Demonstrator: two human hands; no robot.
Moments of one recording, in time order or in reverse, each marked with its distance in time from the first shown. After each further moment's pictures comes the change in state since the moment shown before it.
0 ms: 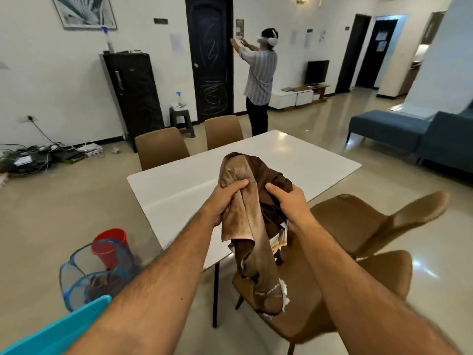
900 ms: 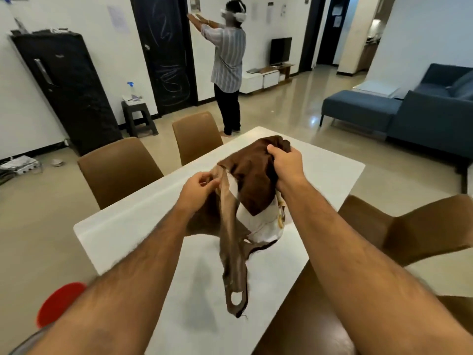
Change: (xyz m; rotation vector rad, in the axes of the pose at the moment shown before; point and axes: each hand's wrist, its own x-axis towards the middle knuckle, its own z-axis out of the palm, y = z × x) left_hand 0.331 0.073 -0.123 0.645 0.061 0.187; right_hand 0.328 -0.050 0.118 0.113 0.386 -0.021
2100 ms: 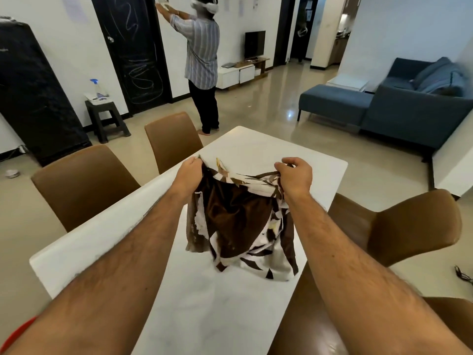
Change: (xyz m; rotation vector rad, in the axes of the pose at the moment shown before) left_hand 0.095 0.051 0.012 -0.202 -0.064 -0.047; right_hand 0.084 0.030 -0.029 -0.377 0.307 -0.067
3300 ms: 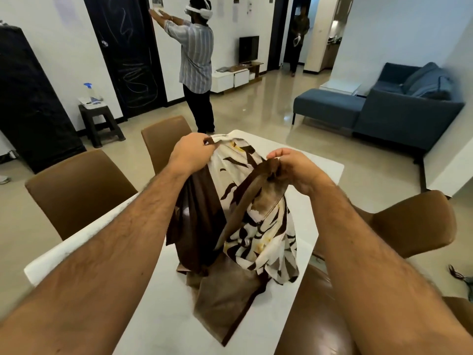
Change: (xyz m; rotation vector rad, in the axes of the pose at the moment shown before) left_hand 0.010 0.066 -0.021 0.698 0.023 0.378; right_hand 0.006 -0.044 -0.022 0.031 -0.669 -0.004
